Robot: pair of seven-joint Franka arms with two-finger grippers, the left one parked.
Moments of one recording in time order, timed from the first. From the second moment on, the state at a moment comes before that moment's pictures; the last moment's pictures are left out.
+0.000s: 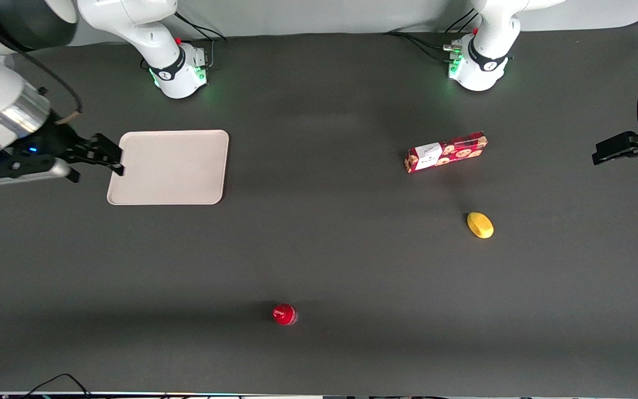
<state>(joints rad) 0.23 -0.05 -0.06 -1.75 0.03 1.81 0.06</state>
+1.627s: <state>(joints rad) 0.55 0.74 -0.15 -1.14 0.09 2.16 0.23</state>
